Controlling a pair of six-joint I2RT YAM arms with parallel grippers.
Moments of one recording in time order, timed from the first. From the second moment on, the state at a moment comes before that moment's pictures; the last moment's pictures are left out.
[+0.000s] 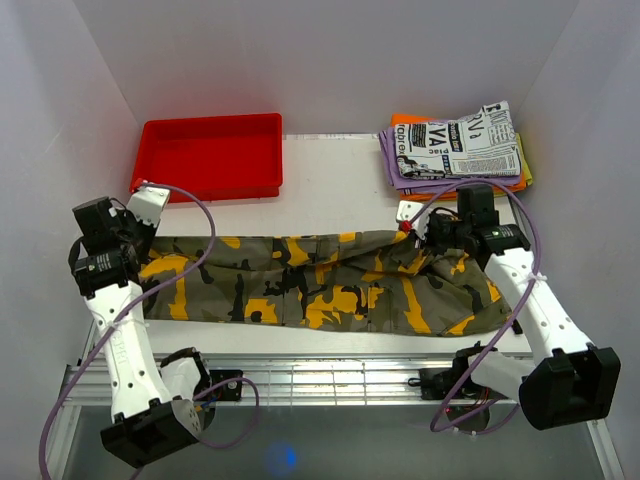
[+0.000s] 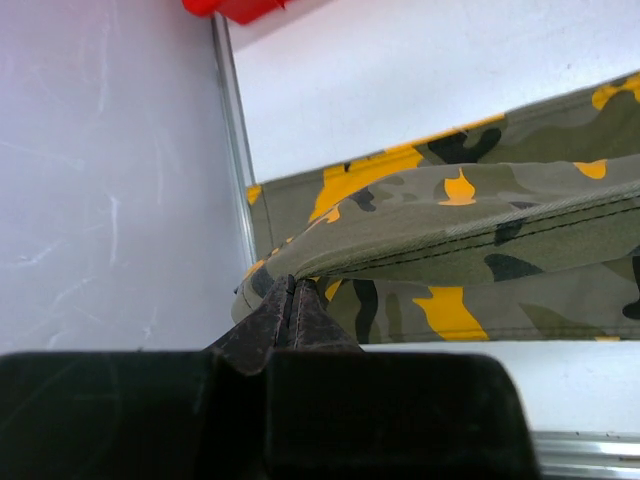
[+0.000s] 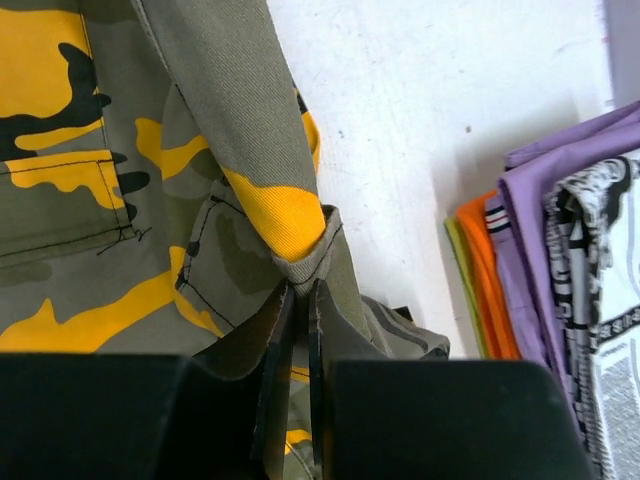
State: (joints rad) left arm 0.39 0.92 1.16 -0.87 0.17 0.71; right arm 0.20 1.10 0.97 -0.66 -0.58 -1.08
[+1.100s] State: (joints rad) left arm 0.42 1.77 1.61 -0.85 0.27 0.51; right arm 0.26 1.73 1.54 -0.79 -0.25 -0.83
